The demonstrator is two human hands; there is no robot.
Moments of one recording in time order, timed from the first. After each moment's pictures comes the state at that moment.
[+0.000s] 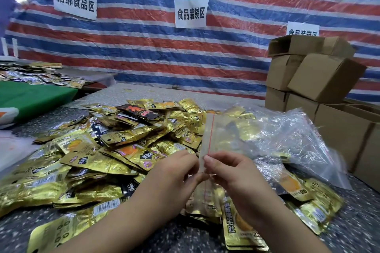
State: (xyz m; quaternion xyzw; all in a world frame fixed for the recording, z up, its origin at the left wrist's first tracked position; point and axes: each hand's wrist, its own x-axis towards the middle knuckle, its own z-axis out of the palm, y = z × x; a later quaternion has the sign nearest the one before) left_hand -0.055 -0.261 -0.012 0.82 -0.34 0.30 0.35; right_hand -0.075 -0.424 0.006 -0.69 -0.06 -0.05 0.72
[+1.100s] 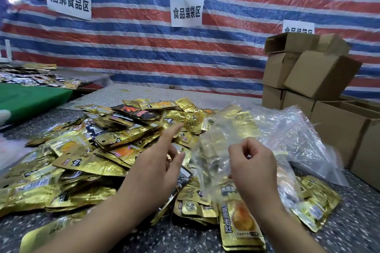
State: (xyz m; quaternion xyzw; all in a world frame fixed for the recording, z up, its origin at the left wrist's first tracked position) left_hand -0.049 -0.249 -0.008 0.82 -0.27 0.29 0.42; right_hand -0.070 -0.439 0.007 -0.77 0.00 -0.37 0.52
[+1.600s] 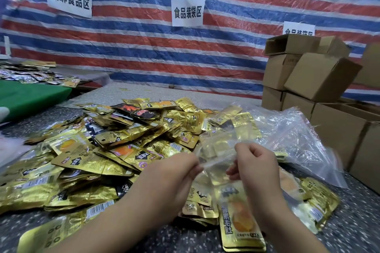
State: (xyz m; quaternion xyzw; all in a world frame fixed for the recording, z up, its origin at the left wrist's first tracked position) left_hand -0.064 -0.257 -0.008 0.82 -0.37 0.30 0.32; right_hand -0.063 -0.443 0.006 -0.73 0.05 -0.30 0.61
